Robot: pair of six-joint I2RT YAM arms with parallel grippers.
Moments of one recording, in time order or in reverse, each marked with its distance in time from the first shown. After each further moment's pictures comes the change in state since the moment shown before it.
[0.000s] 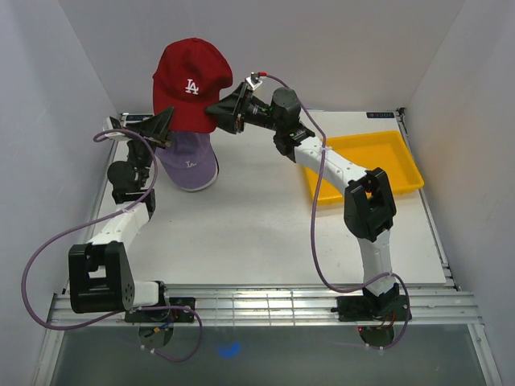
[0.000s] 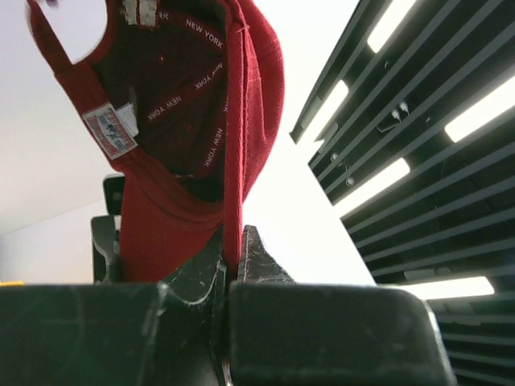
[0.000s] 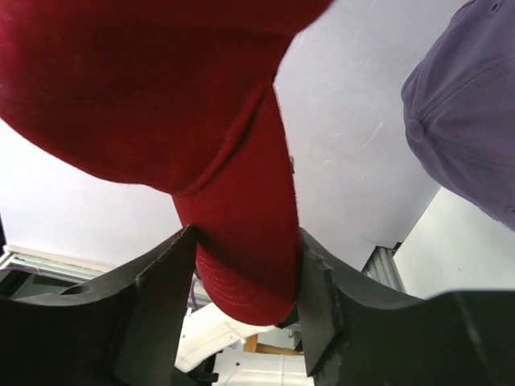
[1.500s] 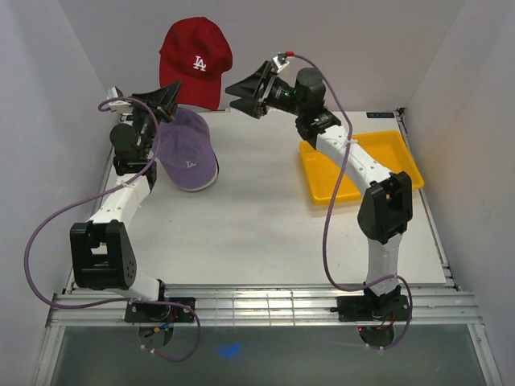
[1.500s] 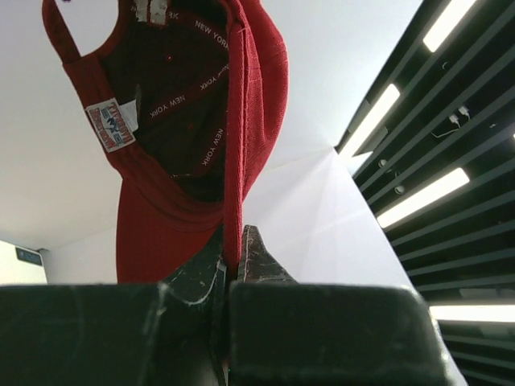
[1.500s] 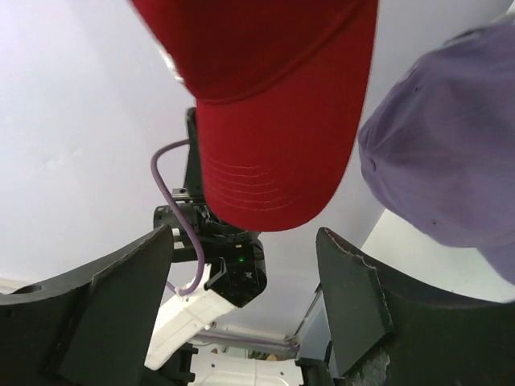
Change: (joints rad) left arm -0.039 0.163 0.317 -0.269 -0.039 0.148; right arm -0.135 -0.111 0.054 -0.238 0.005 -0.206
